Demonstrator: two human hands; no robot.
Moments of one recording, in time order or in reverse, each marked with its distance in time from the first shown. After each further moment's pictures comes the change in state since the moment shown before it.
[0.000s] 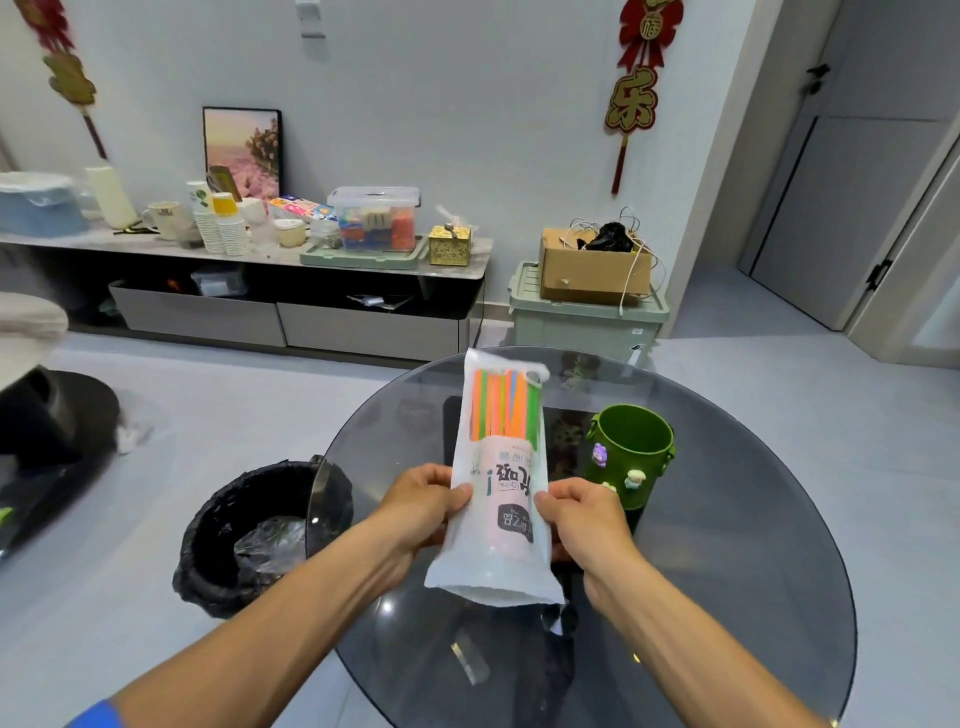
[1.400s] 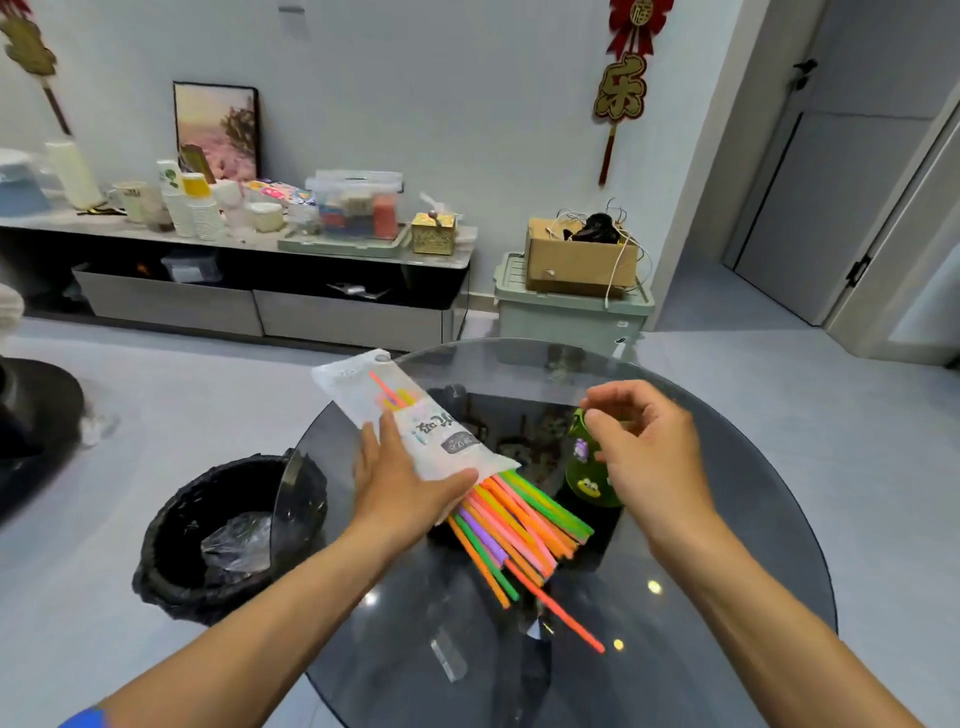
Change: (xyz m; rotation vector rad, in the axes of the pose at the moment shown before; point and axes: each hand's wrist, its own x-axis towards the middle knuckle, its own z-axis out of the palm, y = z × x) left_hand 0.013 0.001 0.007 0.545 0.268 0.317; right_hand -0.007 -0.059 -0.057 -0.136 0.195 -0.516
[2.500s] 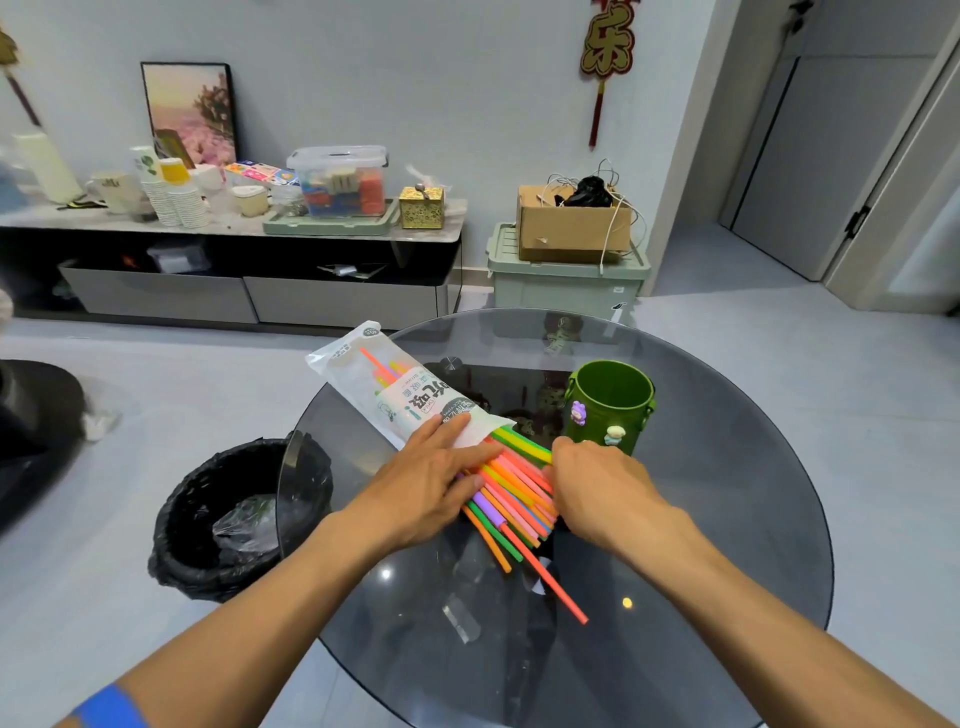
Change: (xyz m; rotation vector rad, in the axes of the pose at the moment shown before) left_hand 0.013 -0.028 0.011 0.597 -0.396 0.535; right_hand -0.019 0.037 0.025 -1.099 -0.559 -0.103
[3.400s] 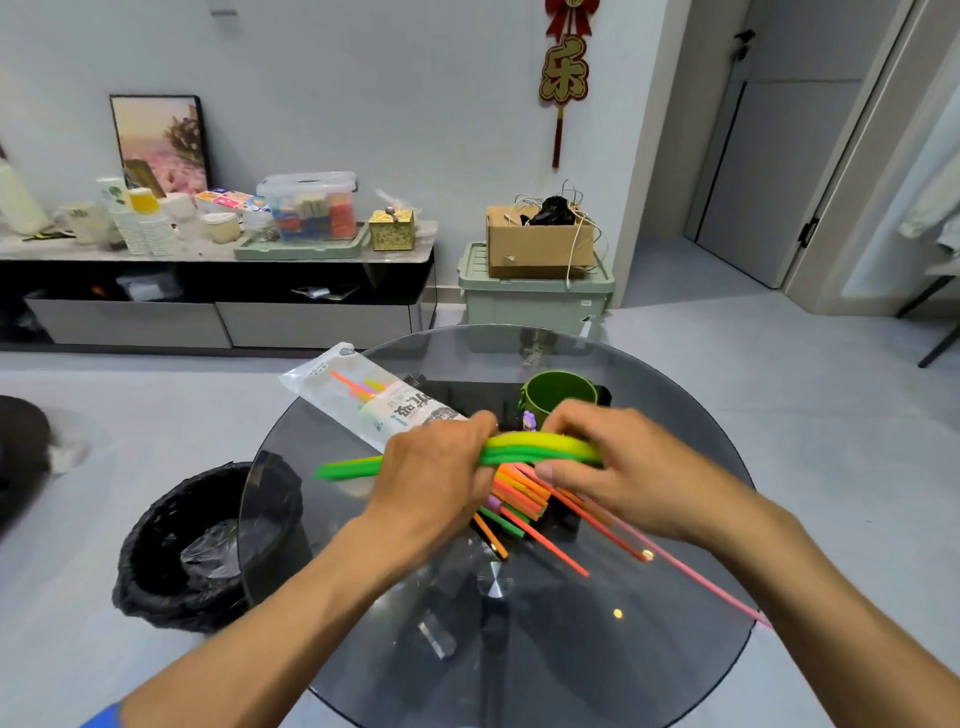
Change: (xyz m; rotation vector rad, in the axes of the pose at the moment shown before) left_hand -0.006 0.100 -0.034 0.198 0.469 0.063; right_hand -0.059 0.054 -0.081 0.444 0.126 -0.393
